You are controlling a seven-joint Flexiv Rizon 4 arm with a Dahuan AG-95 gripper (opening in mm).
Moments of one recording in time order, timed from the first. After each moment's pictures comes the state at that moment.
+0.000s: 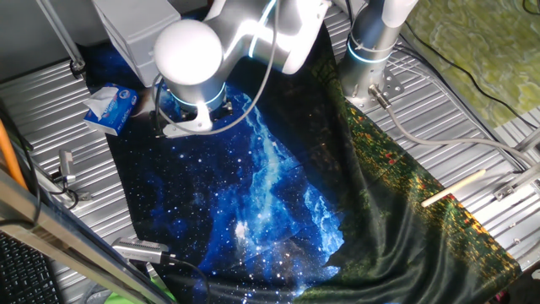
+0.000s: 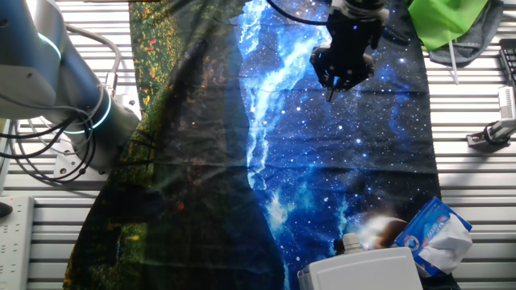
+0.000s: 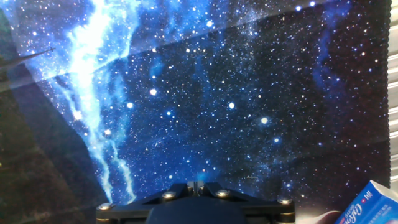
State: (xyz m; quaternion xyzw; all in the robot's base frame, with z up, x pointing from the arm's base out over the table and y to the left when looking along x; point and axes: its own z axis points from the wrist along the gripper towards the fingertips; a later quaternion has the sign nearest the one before) arm 0.510 0.022 0.164 0.59 -0.79 0.10 0.14
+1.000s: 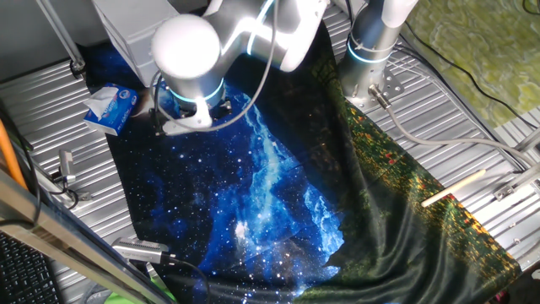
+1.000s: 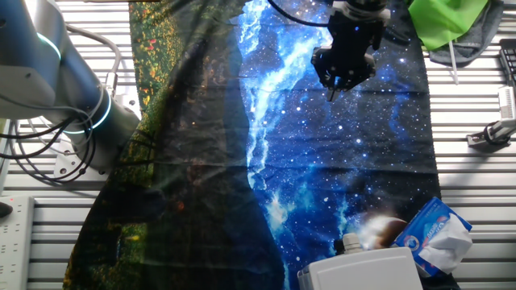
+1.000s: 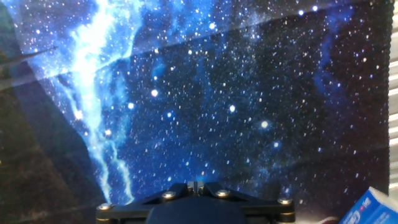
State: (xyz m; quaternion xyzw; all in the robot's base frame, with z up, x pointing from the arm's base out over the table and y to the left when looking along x) arm 0.508 0.020 0.164 0.60 -0.79 0.08 0.10
